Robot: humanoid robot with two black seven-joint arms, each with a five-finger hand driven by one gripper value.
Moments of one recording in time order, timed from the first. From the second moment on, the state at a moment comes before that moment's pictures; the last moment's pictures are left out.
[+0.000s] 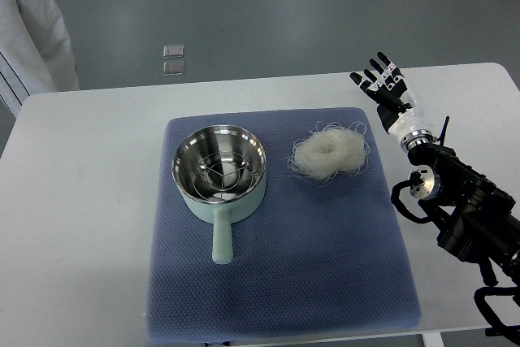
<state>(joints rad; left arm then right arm) -0.02 0.00 -0.04 -0.17 0.01 -0.02 0.17 0.66 -0.06 0.93 0.53 -0.34 0.11 0.47</state>
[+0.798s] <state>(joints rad) -0.02 0.00 -0.04 -0.16 0.01 -0.01 0.17 0.66 -0.06 0.93 0.53 -0.34 0.11 0.47</state>
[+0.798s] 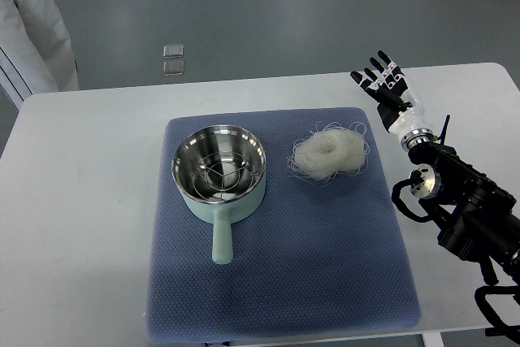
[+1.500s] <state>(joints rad) -0.02 0.00 -0.04 -0.16 0.01 -0.01 0.17 0.67 -0.06 0.93 0.53 -0.34 0.09 0.47</state>
